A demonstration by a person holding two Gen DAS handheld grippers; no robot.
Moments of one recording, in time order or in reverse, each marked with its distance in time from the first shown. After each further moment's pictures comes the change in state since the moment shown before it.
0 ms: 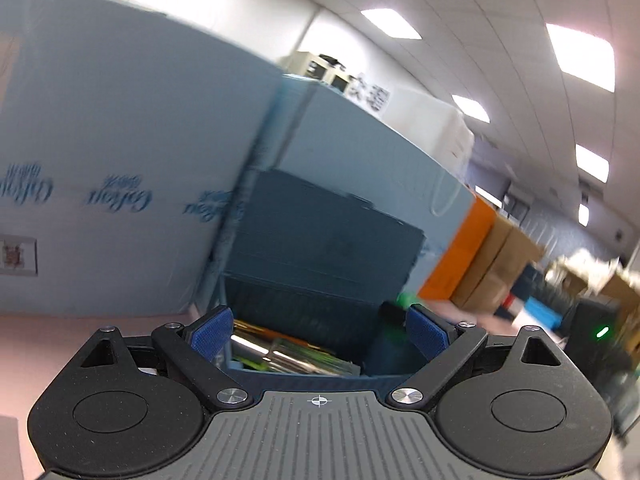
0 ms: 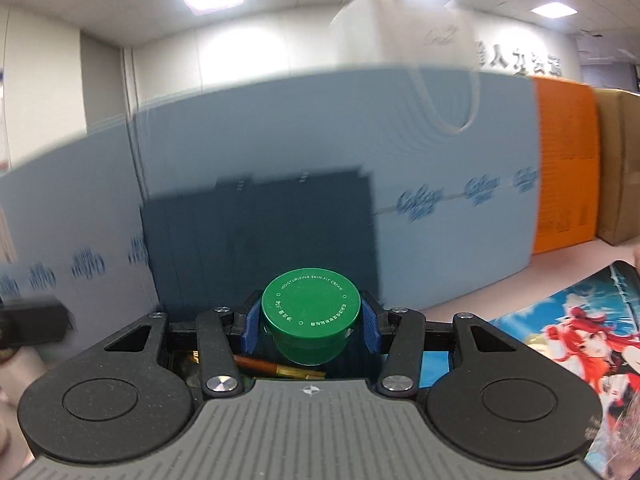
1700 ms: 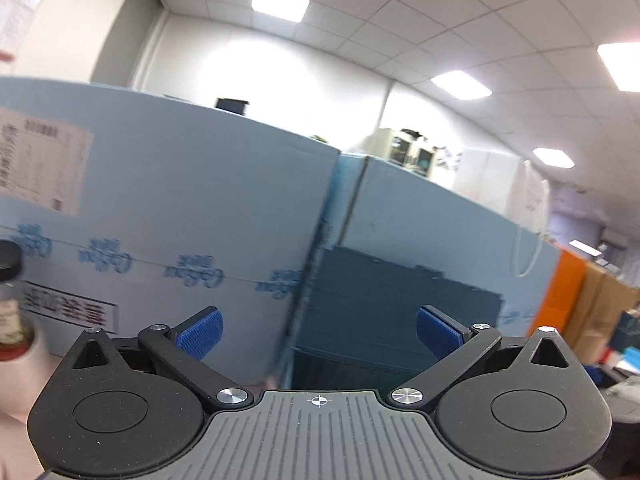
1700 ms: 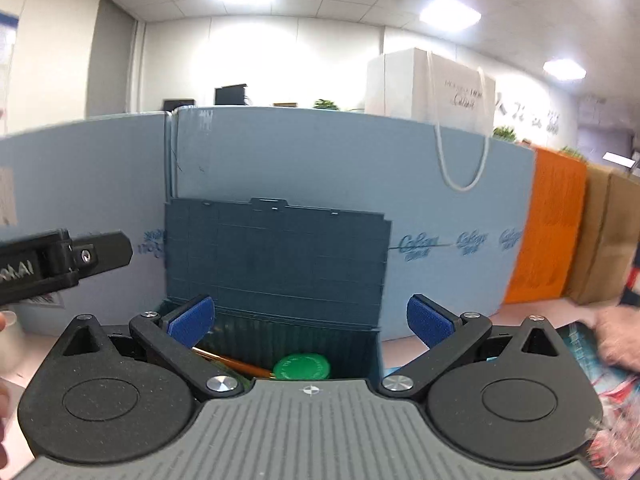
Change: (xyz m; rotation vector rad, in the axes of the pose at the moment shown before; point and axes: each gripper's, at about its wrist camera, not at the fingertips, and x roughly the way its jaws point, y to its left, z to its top) left arm 0.002 -0.040 -0.010 0.093 -0.267 0.380; right arm -0.044 0.024 0.017 -0.099 -0.080 -0.040
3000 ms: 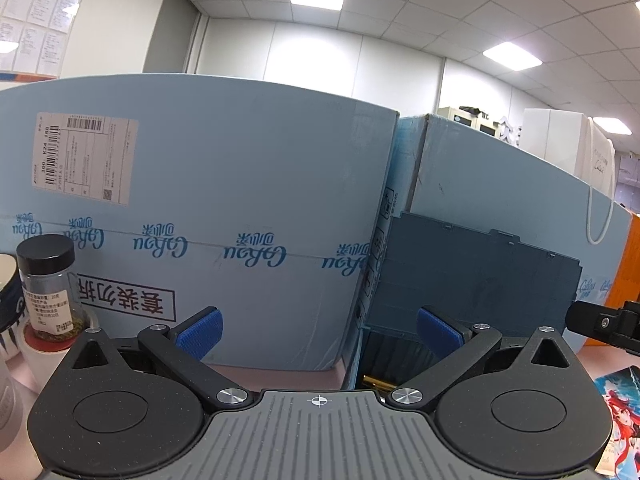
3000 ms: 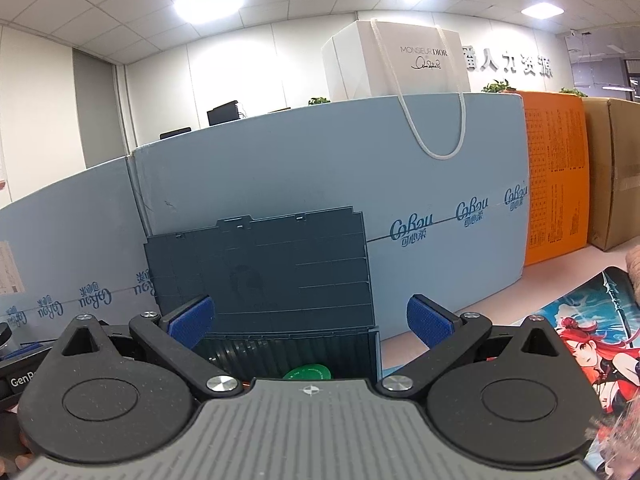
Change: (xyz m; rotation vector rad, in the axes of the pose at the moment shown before) left arm 0.018 0.001 -0.015 0.052 0.044 0.208; right arm 0.010 -0.033 0.001 0.173 0.006 0.024
